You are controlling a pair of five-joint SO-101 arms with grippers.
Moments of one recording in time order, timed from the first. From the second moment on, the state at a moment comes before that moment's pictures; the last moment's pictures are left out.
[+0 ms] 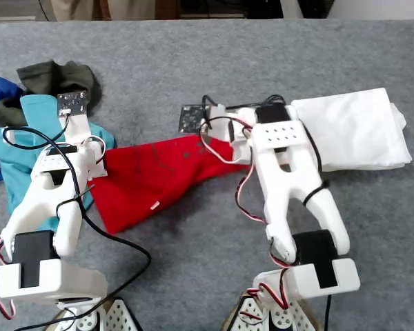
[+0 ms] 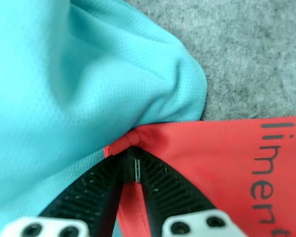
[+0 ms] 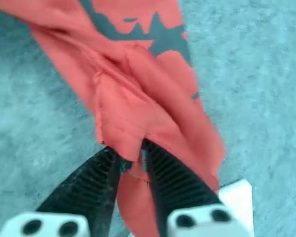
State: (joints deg) left arm -11.5 -1.4 41.7 32.2 -8.6; right arm -13.4 -0.6 18.2 64.1 66.6
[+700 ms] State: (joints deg) left arm -11.5 -1.4 41.7 32.2 -8.6; right arm -16.4 35.3 -26.3 68.7 56.8
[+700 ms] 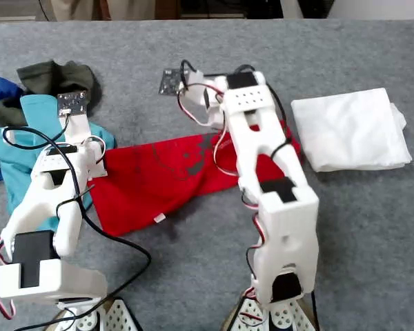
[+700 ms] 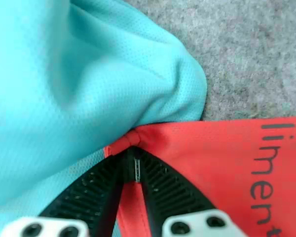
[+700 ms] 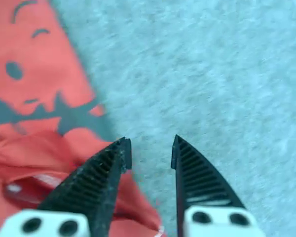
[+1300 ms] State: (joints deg) left arm -11.5 -1.4 41.7 32.2 -8.6; right arm -10.0 24.5 -28.2 100.2 58.8
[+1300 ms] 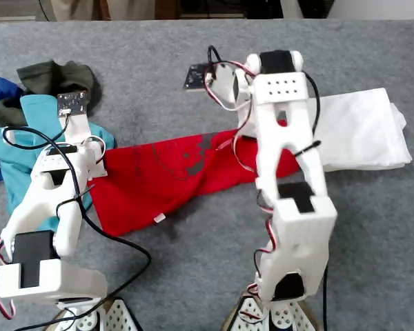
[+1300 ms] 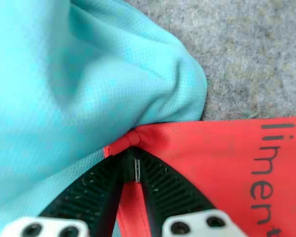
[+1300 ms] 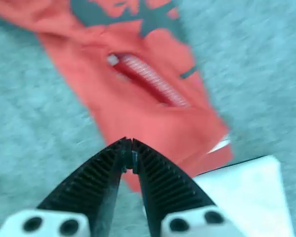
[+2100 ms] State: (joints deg) left arm -11.7 -7.4 41.9 35.8 -8.6; right arm -14.2 15.8 -6.3 74.9 48.0
